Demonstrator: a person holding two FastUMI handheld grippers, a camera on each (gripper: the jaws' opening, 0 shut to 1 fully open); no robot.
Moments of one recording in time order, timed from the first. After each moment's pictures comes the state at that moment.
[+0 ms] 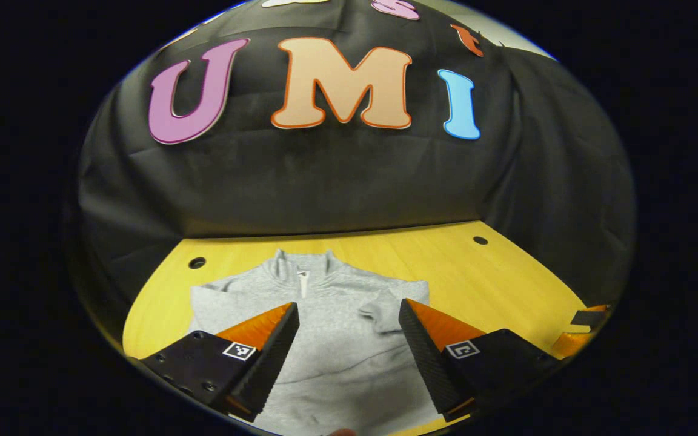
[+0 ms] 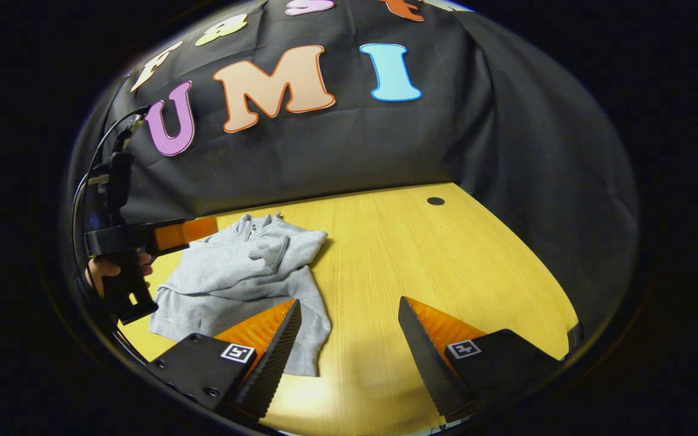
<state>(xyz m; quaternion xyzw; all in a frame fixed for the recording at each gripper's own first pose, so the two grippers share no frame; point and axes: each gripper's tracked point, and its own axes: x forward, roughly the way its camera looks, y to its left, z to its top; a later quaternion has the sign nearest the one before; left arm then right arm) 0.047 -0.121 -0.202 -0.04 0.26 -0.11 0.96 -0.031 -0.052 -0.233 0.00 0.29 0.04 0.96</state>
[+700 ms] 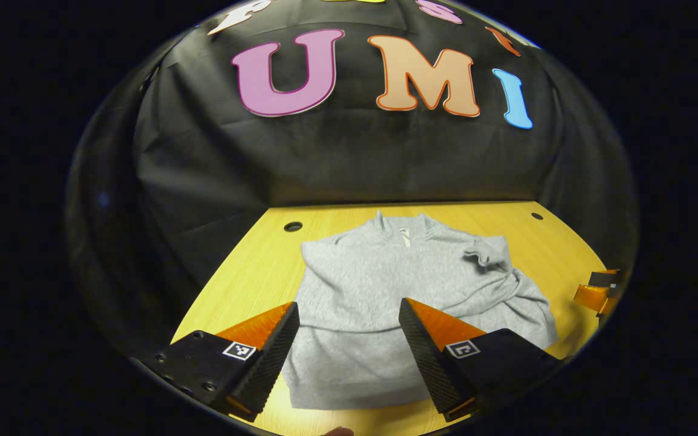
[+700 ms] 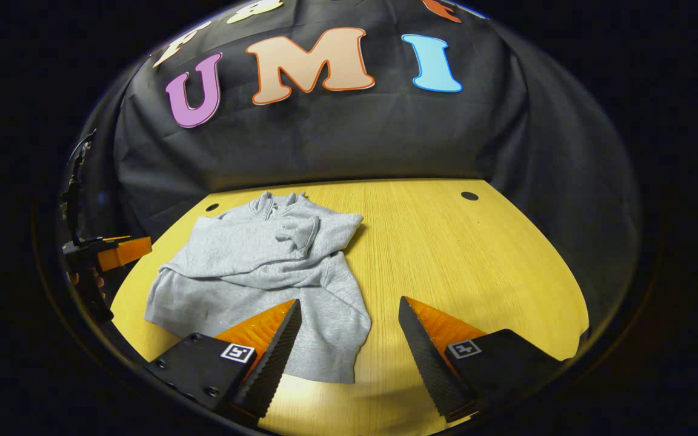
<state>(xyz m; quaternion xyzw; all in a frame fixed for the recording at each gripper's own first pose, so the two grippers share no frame) -0.051 0.035 -0.250 -0.02 0.31 0.00 0.95 -0.031 0.005 -0.282 -0.04 0.32 0.07 0.94</state>
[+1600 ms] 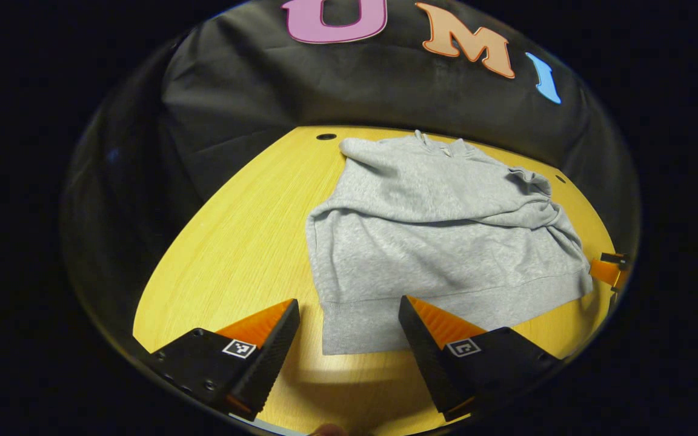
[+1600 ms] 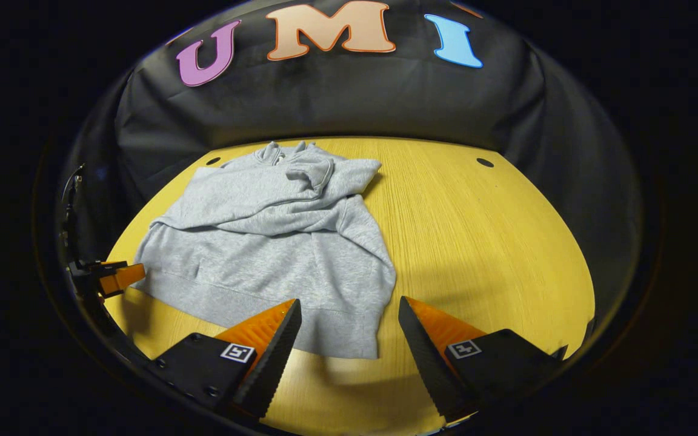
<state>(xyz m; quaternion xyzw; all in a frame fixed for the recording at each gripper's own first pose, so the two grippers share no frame) -0.144 0.076 -0.366 -0.07 0.43 0.03 0.90 -0.066 0.022 -0.348 -0.07 0.40 0.07 0.91</state>
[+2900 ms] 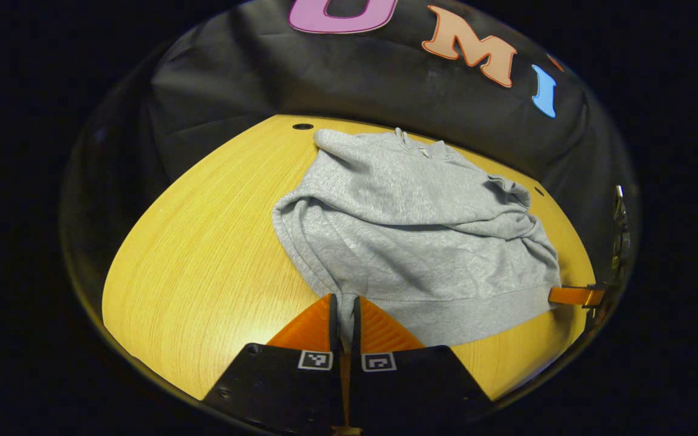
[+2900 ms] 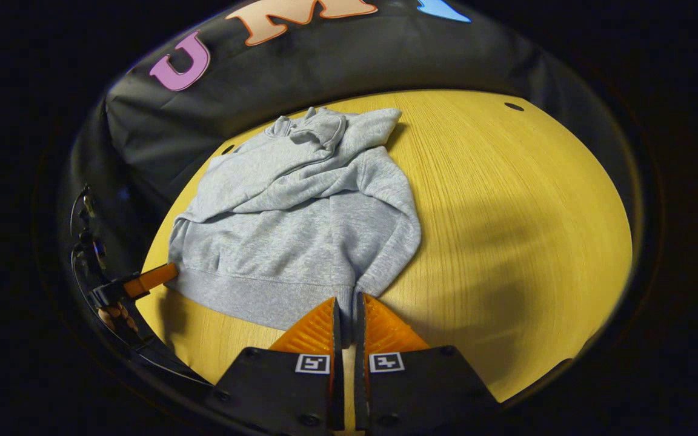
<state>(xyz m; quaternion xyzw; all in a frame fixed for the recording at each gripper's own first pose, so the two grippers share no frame) -0.125 0.045 -0.364 -0.15 0.43 -0.02 0.89 -0.078 0.045 -0.387 0.03 0.49 0.12 0.86</state>
